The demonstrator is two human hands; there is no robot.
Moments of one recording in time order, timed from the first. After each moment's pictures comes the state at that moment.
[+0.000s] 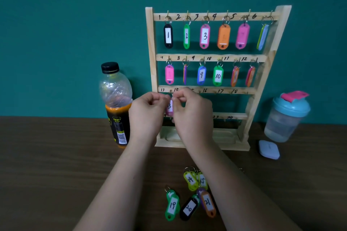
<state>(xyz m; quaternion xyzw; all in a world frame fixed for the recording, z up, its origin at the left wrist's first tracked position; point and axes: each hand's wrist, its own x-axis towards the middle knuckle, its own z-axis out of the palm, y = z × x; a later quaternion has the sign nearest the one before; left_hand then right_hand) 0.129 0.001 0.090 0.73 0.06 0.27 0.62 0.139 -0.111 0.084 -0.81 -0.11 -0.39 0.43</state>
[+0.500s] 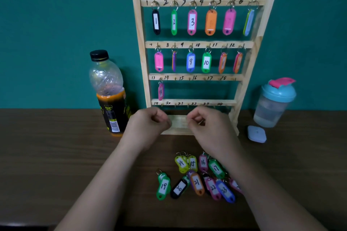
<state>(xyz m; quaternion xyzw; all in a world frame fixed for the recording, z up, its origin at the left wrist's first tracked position) 0.098 0.009 0.050 0.89 -0.01 0.12 0.44 0.085 -0.197 0.056 -0.89 -0.13 -0.18 0.39</state>
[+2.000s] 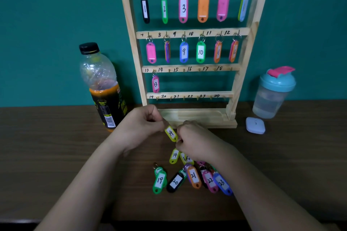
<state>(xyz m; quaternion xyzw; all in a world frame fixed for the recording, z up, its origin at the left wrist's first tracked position) 0.091 0.015 0.048 0.85 -0.07 0.01 0.52 0.096 -0.179 0.030 -0.97 -0.22 0.05 0.11</state>
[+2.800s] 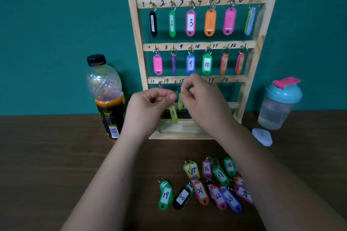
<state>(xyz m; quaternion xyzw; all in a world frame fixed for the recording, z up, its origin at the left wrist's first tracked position) 0.112 -0.005 0.089 0.77 -0.07 0.20 0.60 0.131 -0.178 0.104 -0.87 -0.21 -0.28 0.34</state>
